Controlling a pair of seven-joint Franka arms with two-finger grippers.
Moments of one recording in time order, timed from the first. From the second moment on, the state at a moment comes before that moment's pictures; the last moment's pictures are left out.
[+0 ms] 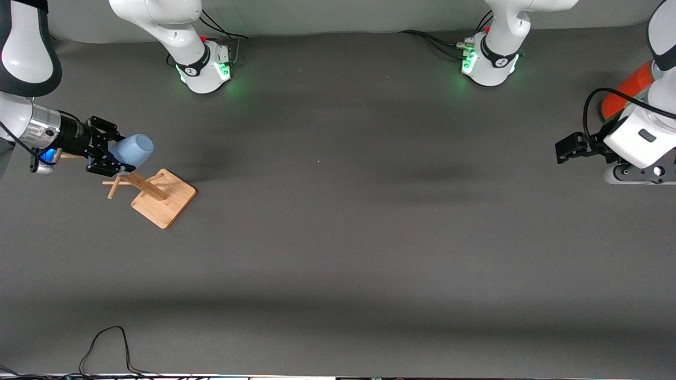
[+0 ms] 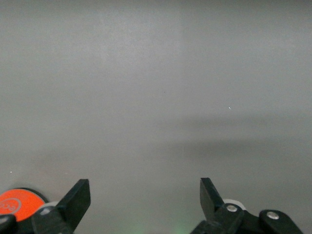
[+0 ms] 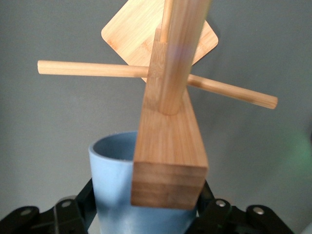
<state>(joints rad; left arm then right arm) -0.17 0.04 0.09 -1.62 0.03 1.58 -0.06 -0.08 -0.15 -0.14 -2.20 0.35 1.86 0.95</state>
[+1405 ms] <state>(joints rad) -0.18 0.04 0.09 -1.62 0.03 1.58 -0.06 -0.07 -0.20 0.15 -1.95 0.56 1.77 1.28</state>
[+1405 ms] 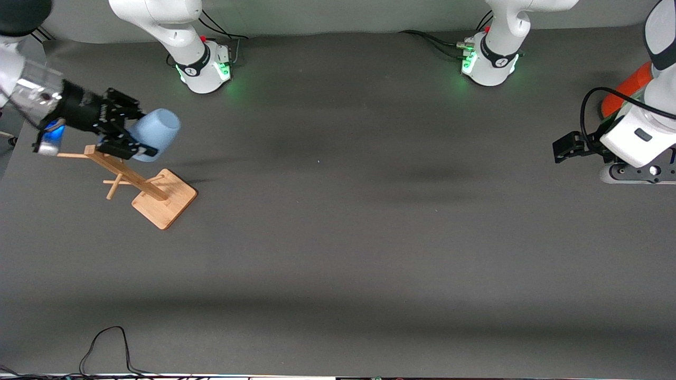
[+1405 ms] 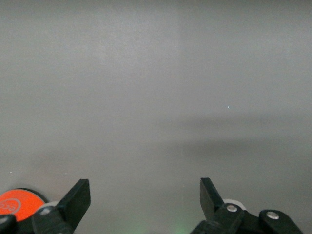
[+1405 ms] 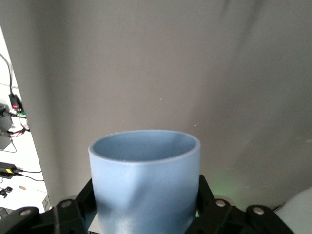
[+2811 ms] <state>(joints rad) -0.18 -0.05 0.08 -1.77 0.02 1.75 -0.06 0.04 0.24 0.81 -1.76 -0.26 2.16 2.14</state>
